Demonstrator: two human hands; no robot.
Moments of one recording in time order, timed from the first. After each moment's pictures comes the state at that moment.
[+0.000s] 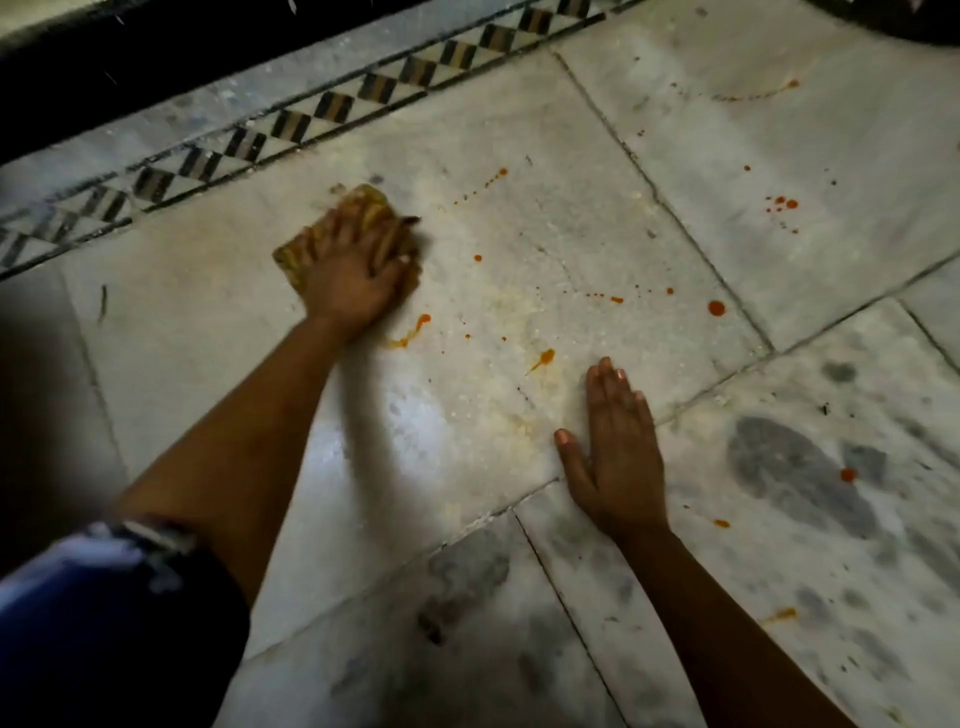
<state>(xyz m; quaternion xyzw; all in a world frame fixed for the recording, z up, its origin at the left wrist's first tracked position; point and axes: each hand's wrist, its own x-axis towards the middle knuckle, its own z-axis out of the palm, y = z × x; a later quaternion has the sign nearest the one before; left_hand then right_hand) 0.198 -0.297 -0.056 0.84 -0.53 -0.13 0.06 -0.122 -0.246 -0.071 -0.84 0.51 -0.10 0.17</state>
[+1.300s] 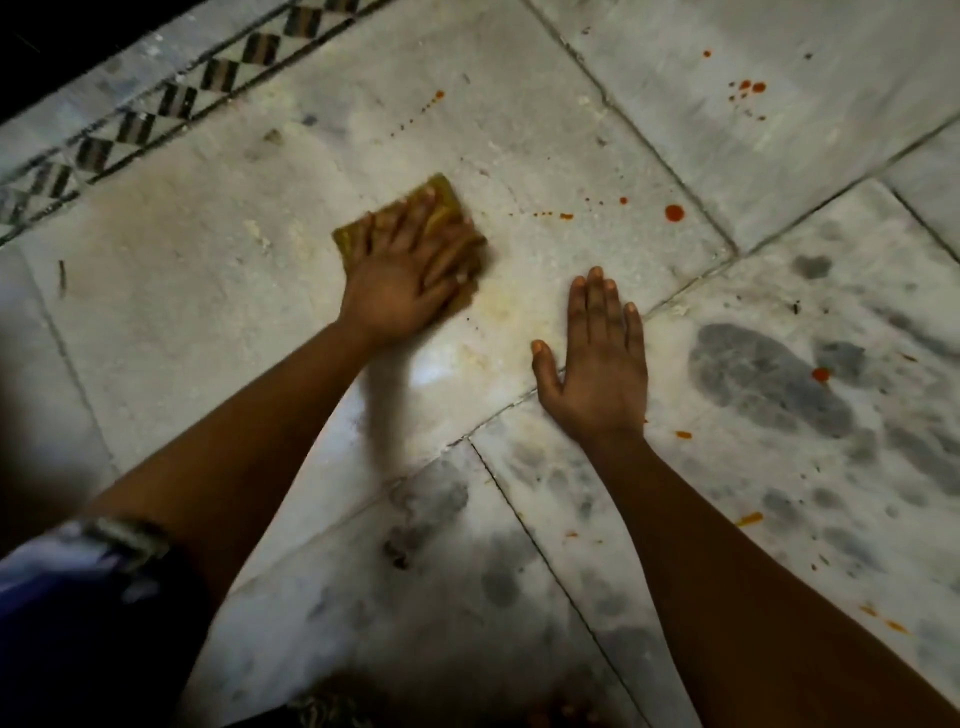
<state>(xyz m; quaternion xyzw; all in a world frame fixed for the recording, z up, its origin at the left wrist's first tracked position) 0.094 -0.274 -0.059 0.71 -0.69 -0.10 0.02 -0.138 -0.258 -0.079 -0.82 0.56 -0.07 0.11</state>
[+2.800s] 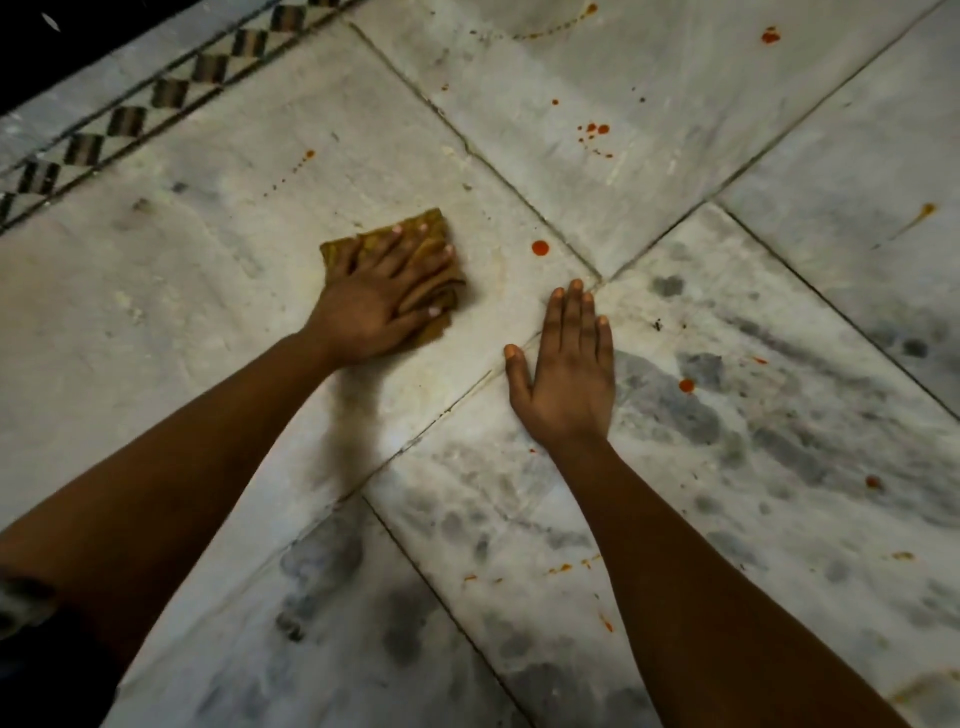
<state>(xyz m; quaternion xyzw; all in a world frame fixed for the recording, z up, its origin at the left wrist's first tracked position) 0.029 -0.331 -0.055 0.62 -0.78 -0.11 -0.01 -0.200 -0.296 -0.080 -0.76 0.64 -0.11 0.08</state>
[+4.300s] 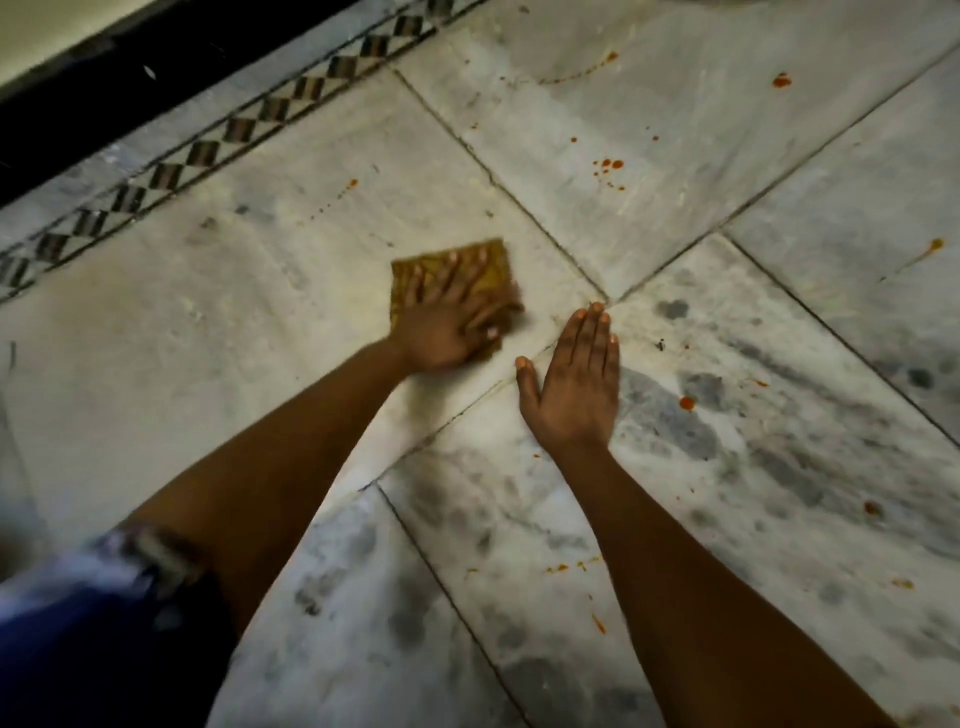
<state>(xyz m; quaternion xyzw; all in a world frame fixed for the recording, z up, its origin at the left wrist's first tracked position) -0.023 -0.336 -0.050 0.65 -0.74 -0.17 -0.09 -0.201 -0.296 -0.077 -0.75 0.65 -0.07 0.12</state>
